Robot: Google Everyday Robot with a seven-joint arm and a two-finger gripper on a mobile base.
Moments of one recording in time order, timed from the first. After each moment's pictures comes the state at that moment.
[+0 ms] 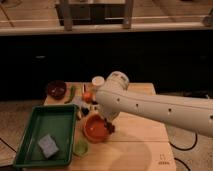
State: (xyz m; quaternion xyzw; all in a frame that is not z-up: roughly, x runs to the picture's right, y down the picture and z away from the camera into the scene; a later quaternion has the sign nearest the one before) arm 0.005 0.145 0.681 -0.21 -0.17 -0.46 0.84
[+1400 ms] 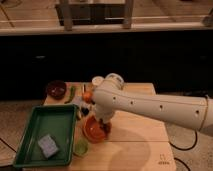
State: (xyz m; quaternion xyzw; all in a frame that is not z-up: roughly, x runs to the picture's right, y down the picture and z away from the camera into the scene) arm -0.015 0.154 0.701 -0.20 -0.23 -0.53 0.79
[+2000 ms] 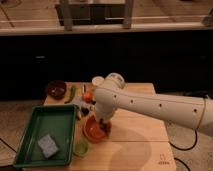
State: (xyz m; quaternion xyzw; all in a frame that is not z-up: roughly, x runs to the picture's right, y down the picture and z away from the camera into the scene) arm -0.014 0.157 0.707 -0.20 -0.25 -0.56 0.76
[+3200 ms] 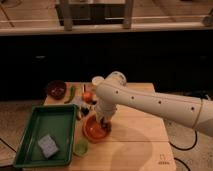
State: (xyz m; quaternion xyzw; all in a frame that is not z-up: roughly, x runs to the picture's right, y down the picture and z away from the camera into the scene) arm -0.012 0.159 0.717 -0.19 -0.29 -0.62 0.70
